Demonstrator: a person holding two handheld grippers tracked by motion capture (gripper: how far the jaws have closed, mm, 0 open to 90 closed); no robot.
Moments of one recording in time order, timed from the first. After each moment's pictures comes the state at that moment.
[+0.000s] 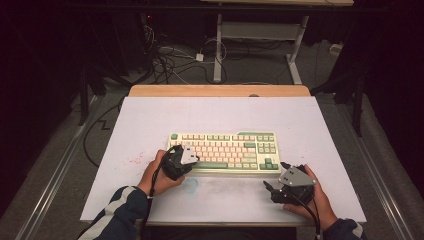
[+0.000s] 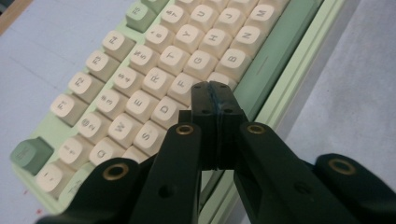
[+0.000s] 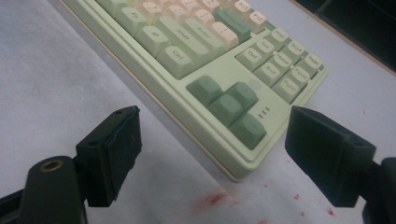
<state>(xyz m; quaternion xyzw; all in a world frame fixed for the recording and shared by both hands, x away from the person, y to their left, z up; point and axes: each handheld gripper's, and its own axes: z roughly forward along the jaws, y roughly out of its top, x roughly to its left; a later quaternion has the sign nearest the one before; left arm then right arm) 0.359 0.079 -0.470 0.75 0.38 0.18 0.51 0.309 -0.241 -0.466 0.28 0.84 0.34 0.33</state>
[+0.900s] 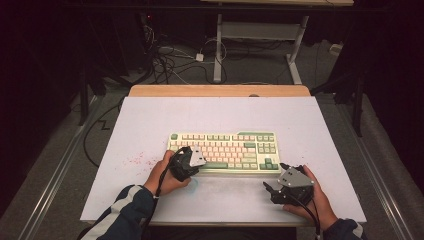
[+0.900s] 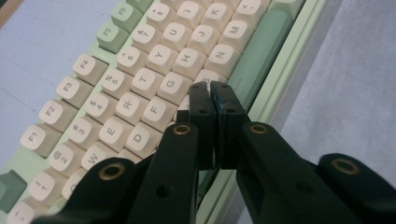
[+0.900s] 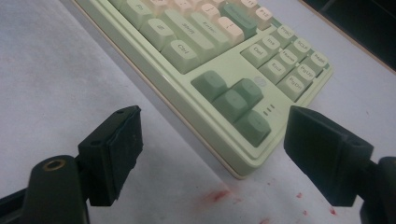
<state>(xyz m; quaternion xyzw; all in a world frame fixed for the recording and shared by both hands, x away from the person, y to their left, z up) 0.357 0.060 -0.472 0.77 0.36 0.18 0.51 0.309 -0.240 -0.468 0.28 0.84 0.33 0.33</state>
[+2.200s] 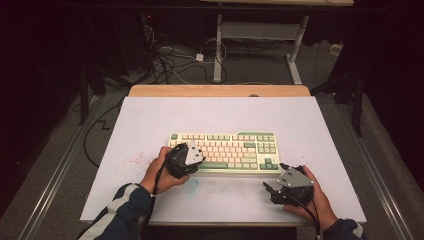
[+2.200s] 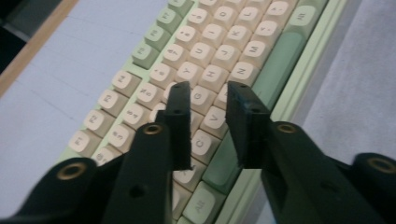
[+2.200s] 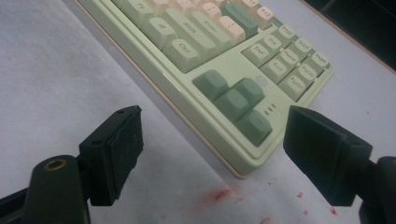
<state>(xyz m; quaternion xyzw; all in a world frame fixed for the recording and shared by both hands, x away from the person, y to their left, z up) 0.357 0.070 -0.457 0.75 0.35 0.21 0.53 0.308 -0.240 -0.468 0.27 0.84 0.33 0.33</state>
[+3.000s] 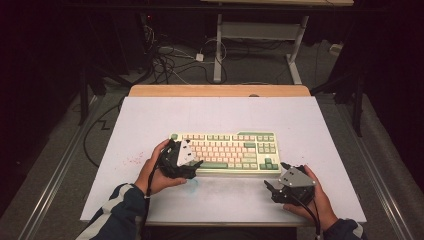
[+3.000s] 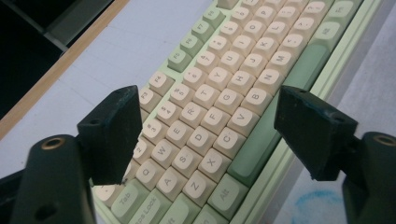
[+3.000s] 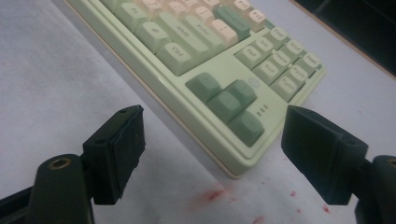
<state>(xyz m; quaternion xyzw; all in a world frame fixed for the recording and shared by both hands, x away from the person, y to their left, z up) 0.354 0.085 -0.452 0.71 0.36 0.24 0.55 0.308 -0.242 -0.465 0.28 0.84 0.33 0.34</state>
